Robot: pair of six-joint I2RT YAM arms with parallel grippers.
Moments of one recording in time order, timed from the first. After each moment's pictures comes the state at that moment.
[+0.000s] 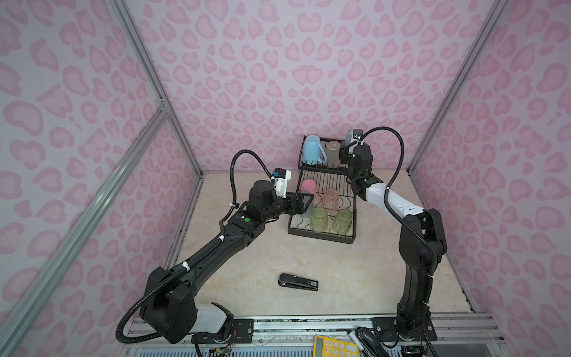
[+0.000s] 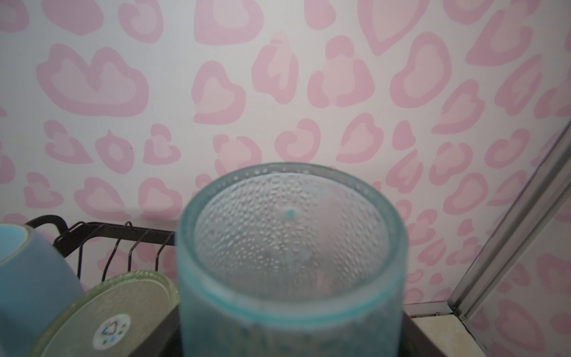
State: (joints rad) left arm -0.54 1.39 1.09 0.00 0.34 -0.50; right arm 0.32 2.01 1.64 0.33 0.42 -0.02
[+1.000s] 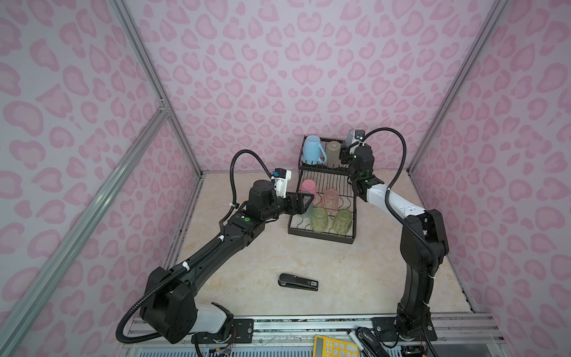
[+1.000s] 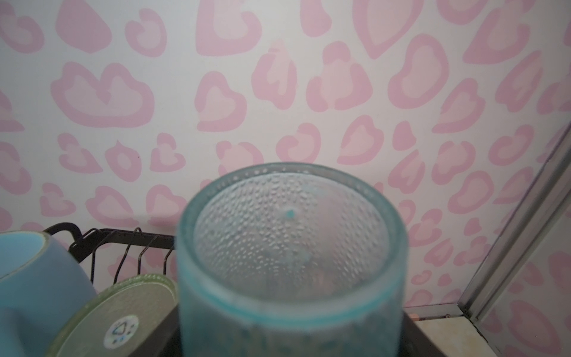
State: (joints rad) left arm -0.54 1.39 1.09 0.00 0.36 -0.50; right arm 0.31 1.99 1.61 0.35 0.40 0.01
